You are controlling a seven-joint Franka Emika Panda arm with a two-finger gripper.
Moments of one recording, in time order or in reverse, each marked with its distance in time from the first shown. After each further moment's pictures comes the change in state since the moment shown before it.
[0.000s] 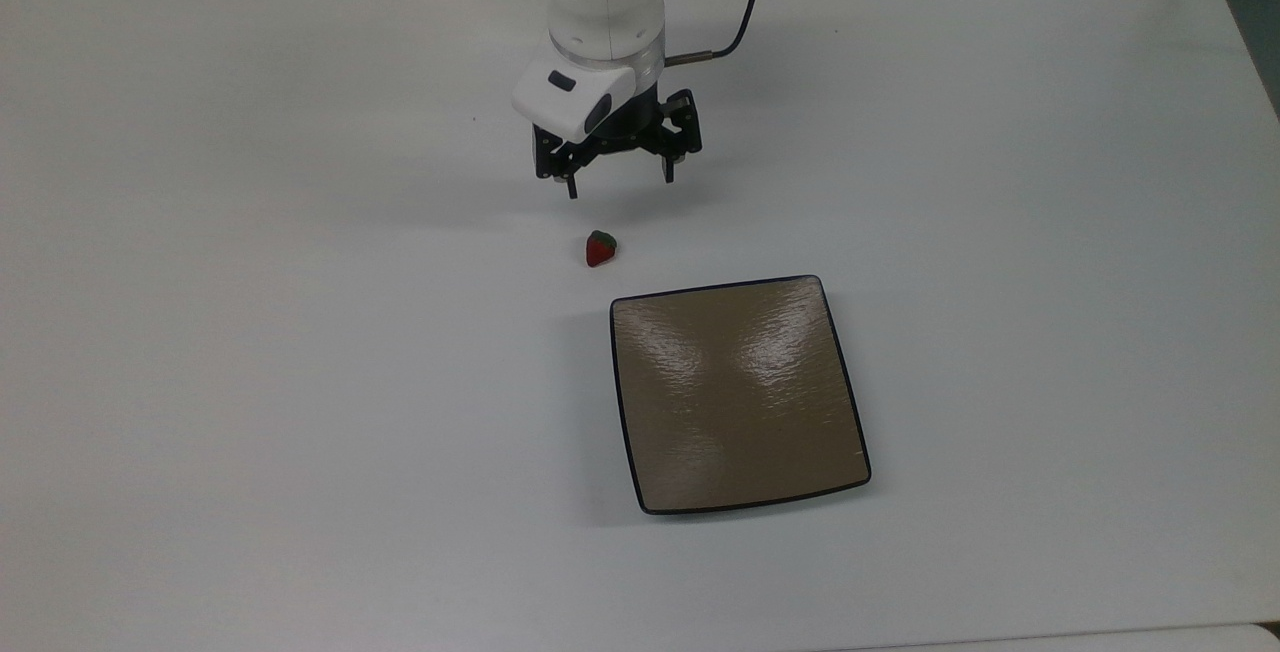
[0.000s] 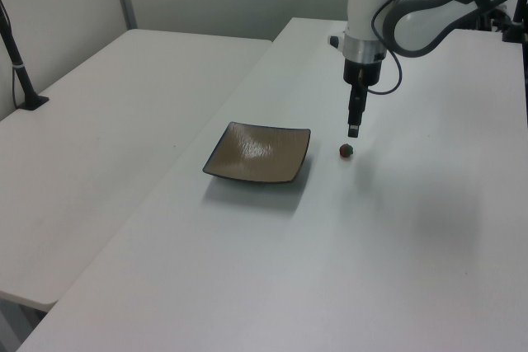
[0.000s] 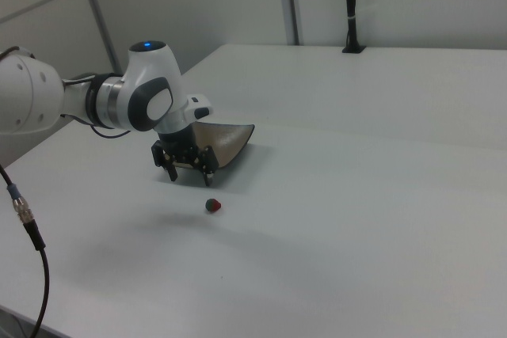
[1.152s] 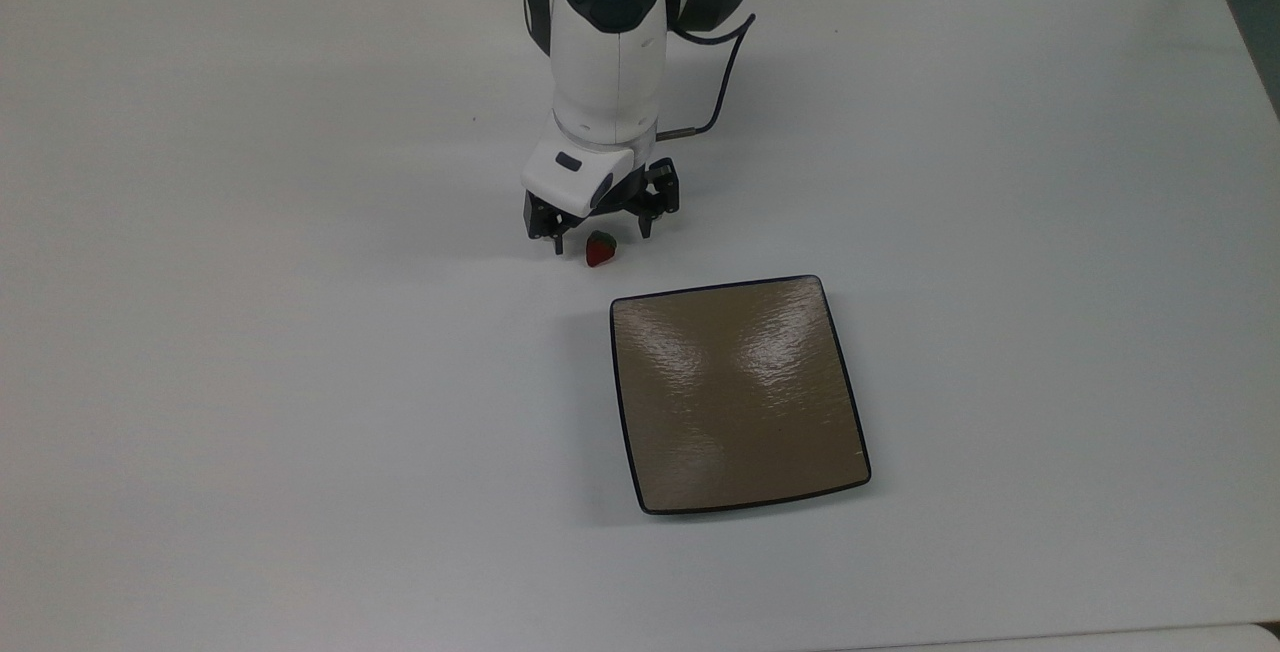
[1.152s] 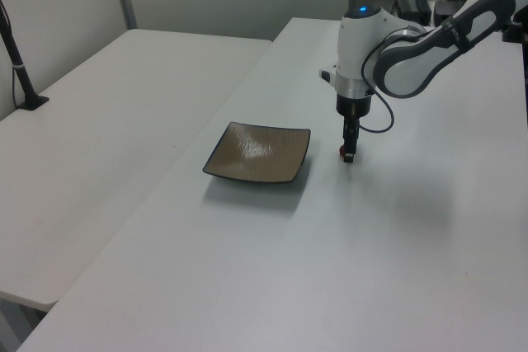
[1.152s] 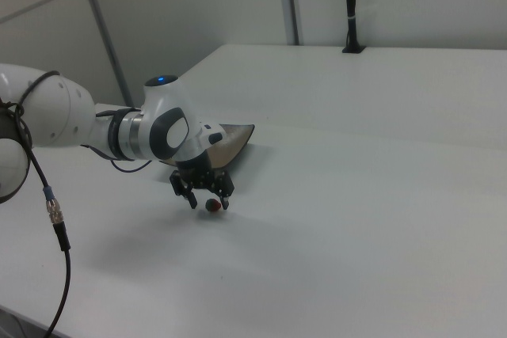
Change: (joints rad) arm -0.007 0.147 -0.001 -0.002 -0.125 0.132 -0.003
